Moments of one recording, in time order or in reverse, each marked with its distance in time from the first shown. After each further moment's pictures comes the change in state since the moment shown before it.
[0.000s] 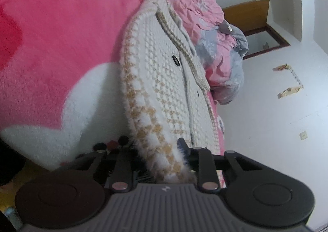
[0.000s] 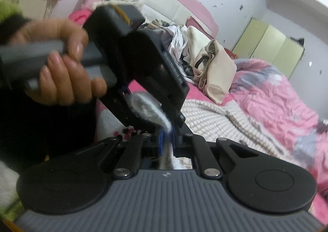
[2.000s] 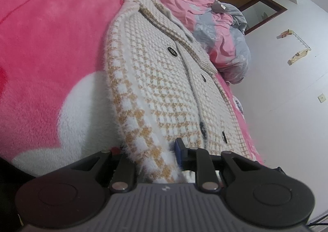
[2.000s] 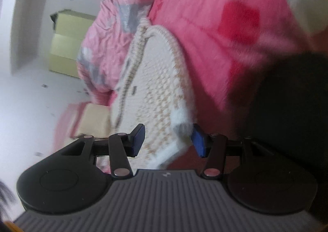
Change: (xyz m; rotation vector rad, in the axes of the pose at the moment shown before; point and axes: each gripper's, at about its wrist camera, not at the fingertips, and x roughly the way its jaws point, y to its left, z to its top) left arm 0.002 -0.019 -0.006 0.209 0.032 0.099; right arm -0.146 -0.178 -0.217 1.916 -0.059 -0.189
